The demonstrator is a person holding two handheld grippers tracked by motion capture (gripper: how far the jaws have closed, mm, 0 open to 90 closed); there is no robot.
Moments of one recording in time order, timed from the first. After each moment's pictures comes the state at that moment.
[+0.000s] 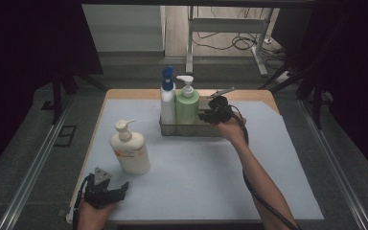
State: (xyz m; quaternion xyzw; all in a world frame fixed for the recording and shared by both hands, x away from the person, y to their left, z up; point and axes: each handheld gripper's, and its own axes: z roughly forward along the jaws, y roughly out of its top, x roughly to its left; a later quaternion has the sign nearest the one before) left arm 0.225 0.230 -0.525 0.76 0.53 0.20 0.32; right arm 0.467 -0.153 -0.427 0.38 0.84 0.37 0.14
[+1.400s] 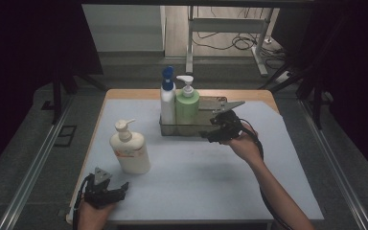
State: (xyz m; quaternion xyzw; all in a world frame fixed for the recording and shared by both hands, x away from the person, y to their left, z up) left arm 0.225 0.230 -0.525 0.76 0.53 0.20 0.32; right arm 0.394 -0.169 -0.402 0.30 0.86 0.39 0.13
